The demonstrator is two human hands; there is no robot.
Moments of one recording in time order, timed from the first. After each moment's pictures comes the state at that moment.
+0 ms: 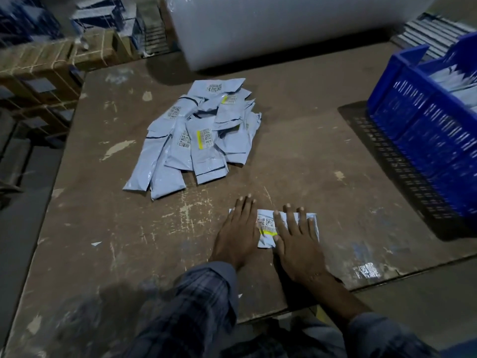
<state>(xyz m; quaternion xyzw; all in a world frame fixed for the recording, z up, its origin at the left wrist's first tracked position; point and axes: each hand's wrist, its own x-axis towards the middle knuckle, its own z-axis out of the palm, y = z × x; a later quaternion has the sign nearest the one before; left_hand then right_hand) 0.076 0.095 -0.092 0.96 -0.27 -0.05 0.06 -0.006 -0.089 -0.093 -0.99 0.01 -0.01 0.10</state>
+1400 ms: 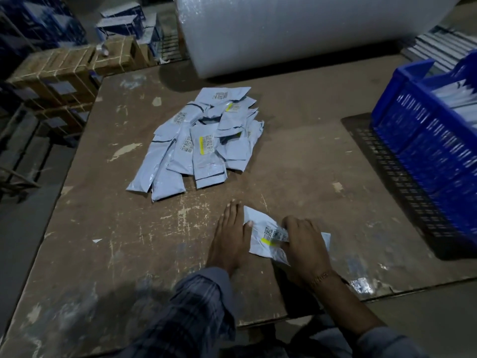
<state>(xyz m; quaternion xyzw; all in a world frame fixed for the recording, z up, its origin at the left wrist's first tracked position) 0.074 0.082 -0.087 0.97 -0.11 -0.06 0.23 0.011 -0.128 -0.040 -0.98 -0.01 -0.02 0.21</state>
